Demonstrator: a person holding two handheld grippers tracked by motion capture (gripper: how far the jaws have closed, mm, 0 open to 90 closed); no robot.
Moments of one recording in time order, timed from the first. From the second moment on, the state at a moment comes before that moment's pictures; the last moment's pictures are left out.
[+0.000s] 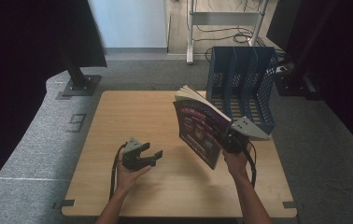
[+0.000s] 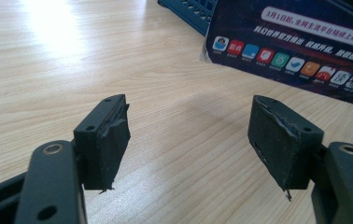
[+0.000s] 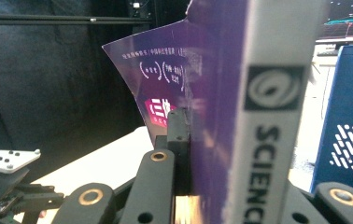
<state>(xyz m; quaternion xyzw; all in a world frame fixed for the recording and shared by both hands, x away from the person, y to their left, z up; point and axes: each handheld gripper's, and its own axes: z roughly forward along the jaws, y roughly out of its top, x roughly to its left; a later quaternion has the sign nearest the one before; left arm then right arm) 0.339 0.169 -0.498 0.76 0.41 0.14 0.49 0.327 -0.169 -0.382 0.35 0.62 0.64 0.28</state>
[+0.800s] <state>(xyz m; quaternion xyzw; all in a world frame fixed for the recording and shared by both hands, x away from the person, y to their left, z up) 0.339 0.173 -0.498 0.75 0.42 0.14 0.49 0.339 -0.185 -0.364 0.37 0.61 0.64 0.30</state>
